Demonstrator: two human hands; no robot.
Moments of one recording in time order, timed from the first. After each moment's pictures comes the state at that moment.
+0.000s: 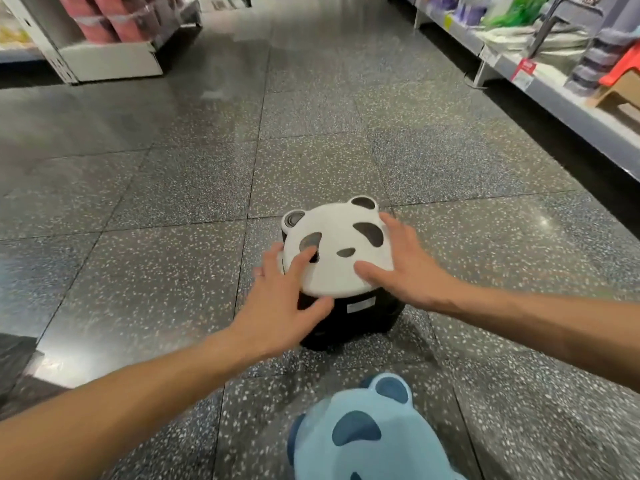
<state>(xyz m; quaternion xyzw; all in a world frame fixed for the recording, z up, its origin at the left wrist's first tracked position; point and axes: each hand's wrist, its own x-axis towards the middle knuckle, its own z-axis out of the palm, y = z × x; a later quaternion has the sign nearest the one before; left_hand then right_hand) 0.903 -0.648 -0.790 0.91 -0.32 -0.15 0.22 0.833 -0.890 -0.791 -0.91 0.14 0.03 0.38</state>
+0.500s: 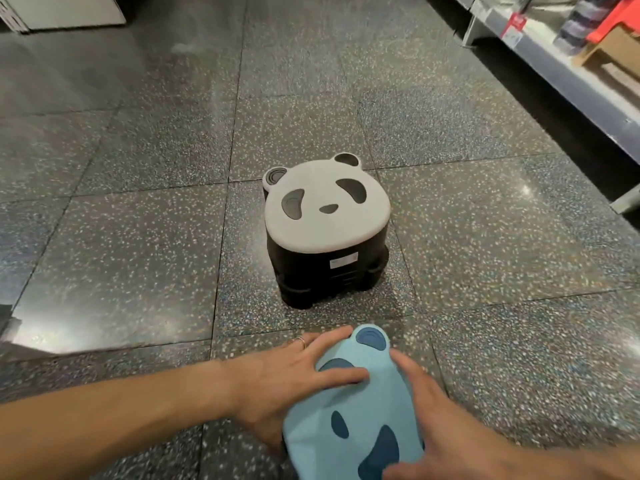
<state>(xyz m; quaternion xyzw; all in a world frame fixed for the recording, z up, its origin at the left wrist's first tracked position) 0.827 -0.615 -0.830 0.66 -0.68 -0.31 -0.02 0.629 -0.814 -0.818 -0.85 0.15 0.32 0.39</state>
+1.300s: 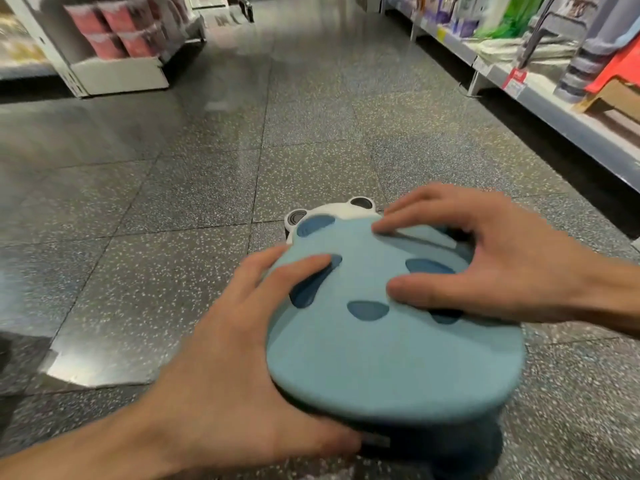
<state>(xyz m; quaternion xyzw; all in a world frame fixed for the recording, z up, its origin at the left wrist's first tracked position) 0.822 -0.590 -0.680 0.80 -0.48 -0.11 0.35 0.741 -0.865 -0.630 -0.95 -0.02 -0.06 0.30</state>
